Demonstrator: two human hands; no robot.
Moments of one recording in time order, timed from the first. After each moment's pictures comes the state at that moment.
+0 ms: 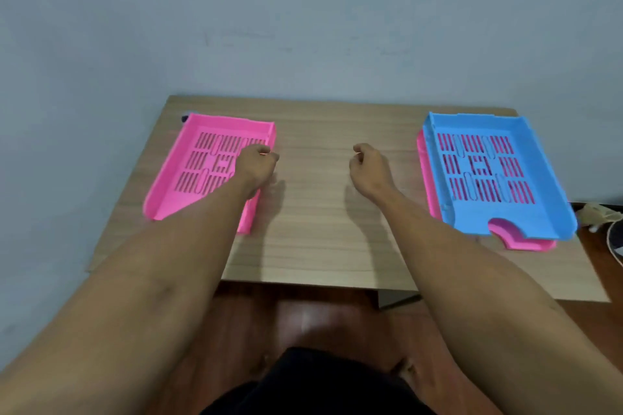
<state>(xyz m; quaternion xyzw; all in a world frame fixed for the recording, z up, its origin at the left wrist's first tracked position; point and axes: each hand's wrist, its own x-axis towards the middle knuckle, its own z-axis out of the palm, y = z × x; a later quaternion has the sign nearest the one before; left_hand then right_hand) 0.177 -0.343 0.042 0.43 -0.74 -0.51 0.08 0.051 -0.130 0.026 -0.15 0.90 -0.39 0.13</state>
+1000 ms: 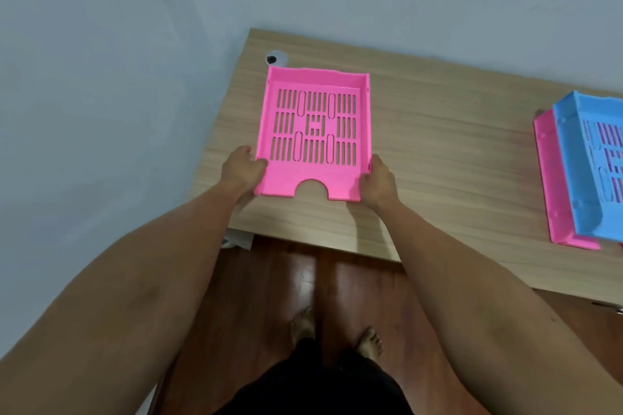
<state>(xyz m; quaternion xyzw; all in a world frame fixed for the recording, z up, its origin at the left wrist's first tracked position) 0.381 -0.545 -0.039 0.51 -0.71 -0.48 -0.02 0.221 -0.320 -0.053 -0.11 0.90 -0.32 0.27</state>
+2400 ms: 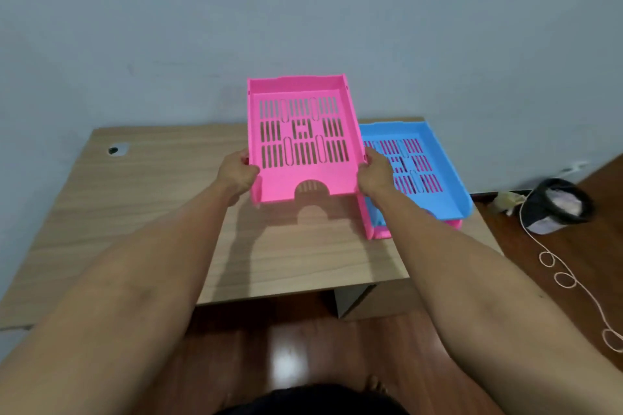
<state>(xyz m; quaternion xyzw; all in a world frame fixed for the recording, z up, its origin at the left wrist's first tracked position) 0.149 -0.255 0.084 0.31 -0.77 -0.55 0.04 0.017 -0.007 0.050 -0.02 0.89 -0.45 0.06</state>
